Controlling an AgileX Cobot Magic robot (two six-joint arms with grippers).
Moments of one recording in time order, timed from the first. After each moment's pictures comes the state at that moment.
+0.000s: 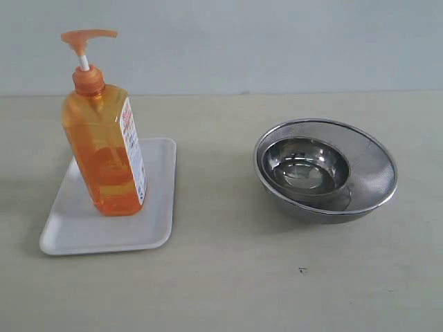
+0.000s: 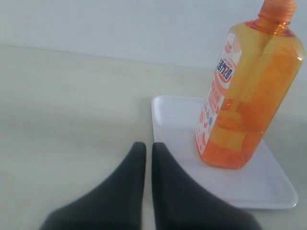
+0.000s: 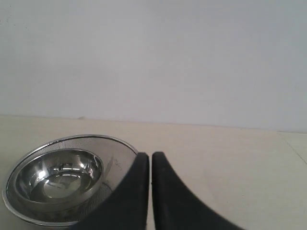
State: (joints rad) left arm 0.06 0.00 0.00 -0.15 0.31 0.04; right arm 0.08 0.03 -0.15 -0.04 0.23 -0.01
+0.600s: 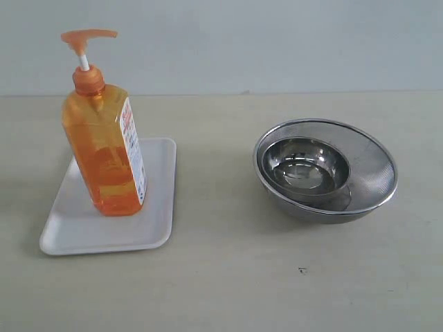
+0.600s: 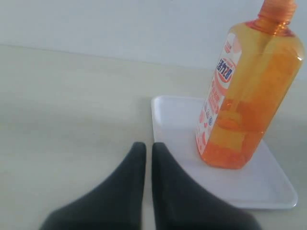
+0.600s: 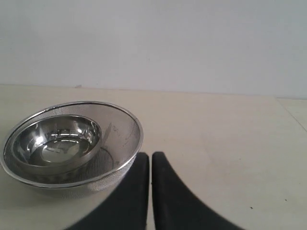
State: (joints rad) left arm 0.06 0.00 0.00 -0.15 0.31 0.04; right arm 0.07 0.00 -0.15 -0.04 0.37 -0.01
